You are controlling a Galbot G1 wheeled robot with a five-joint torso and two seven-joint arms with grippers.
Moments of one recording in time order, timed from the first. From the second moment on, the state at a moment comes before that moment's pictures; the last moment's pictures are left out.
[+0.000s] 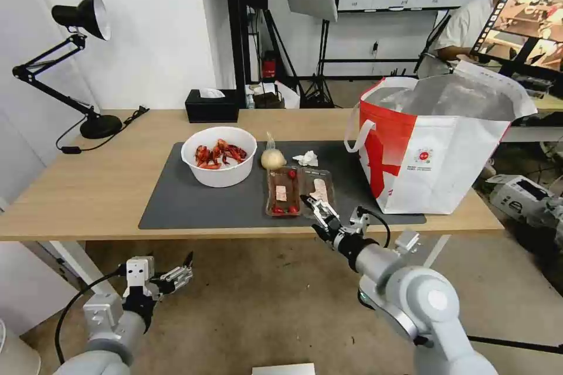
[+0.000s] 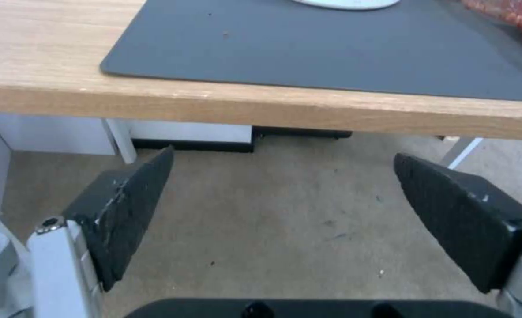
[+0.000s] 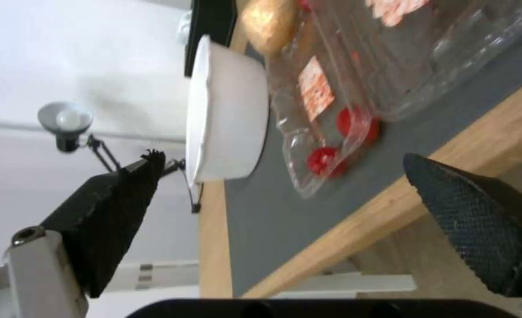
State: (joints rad) left arm 1.72 -1.43 -0.76 -2.28 -0.28 0.45 0.09; right arm -1.25 1.38 0.34 2.17 1.65 -0.35 0.64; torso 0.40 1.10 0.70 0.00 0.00
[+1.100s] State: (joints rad) left arm 1.71 -1.40 -0.76 -2.27 -0.37 0.48 0.08; right arm -1.20 1.46 0.33 2.09 1.57 -0.29 0.71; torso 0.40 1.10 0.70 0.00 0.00
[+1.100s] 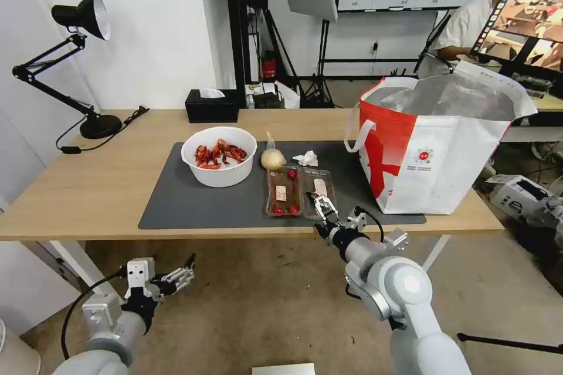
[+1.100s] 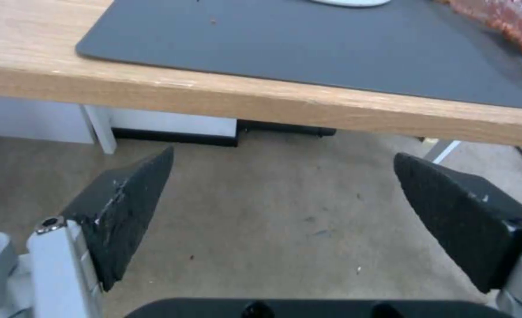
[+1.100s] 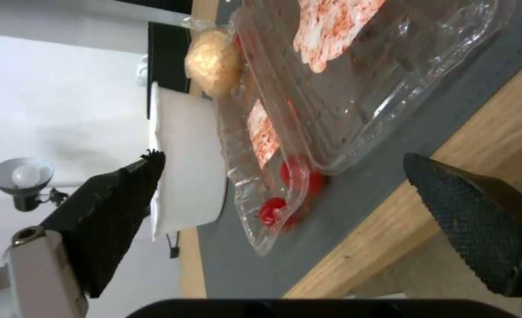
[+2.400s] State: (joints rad) left arm 1.72 -1.40 -0.77 -2.26 -0.35 0.47 0.09; right arm -1.16 1.48 0.31 2.05 1.55 -0.27 0.74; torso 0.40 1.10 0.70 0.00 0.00
